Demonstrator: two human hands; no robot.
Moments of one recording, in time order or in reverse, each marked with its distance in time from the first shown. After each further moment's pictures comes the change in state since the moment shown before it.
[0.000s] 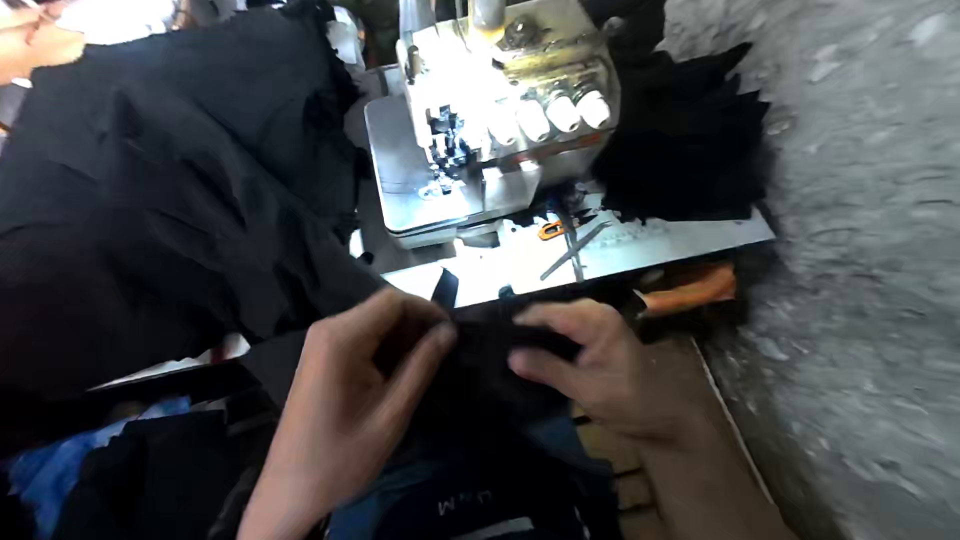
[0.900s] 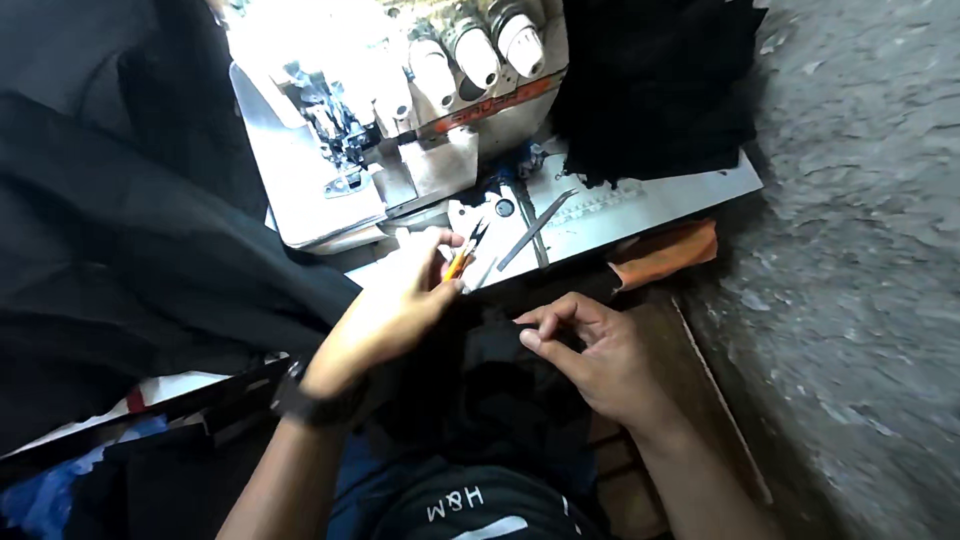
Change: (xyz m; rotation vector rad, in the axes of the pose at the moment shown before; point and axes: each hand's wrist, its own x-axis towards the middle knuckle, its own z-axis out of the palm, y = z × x) left_hand 0.107 -0.079 0.092 0.053 -0.495 -0.302; right_hand -0.060 0.075 -0.048 0.000 0.419 0.266
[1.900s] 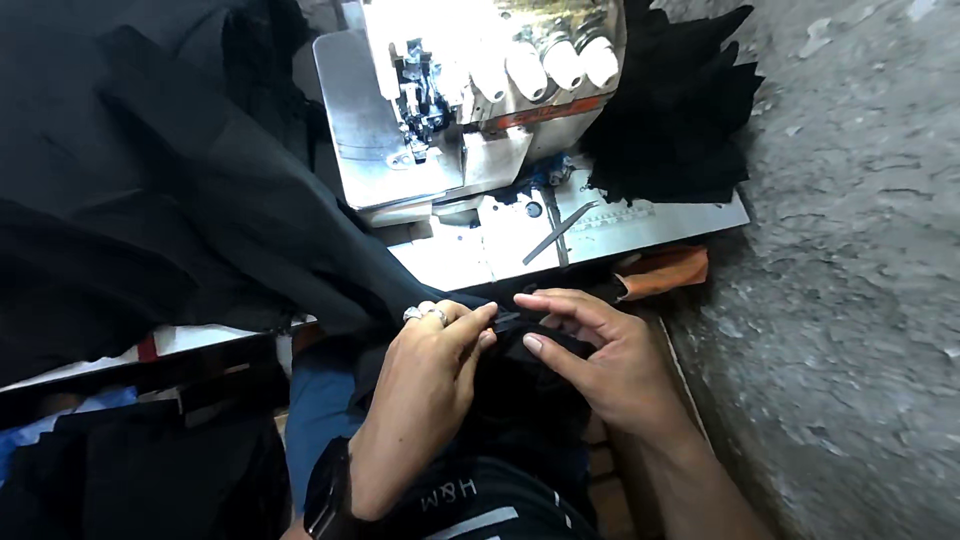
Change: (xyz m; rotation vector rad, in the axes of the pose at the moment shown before) left_hand -0.099 -0.004 0.052 0.213 0.404 0.179; right_hand -0.006 -0.037 0.032 -0.264 -0.079 -0.055
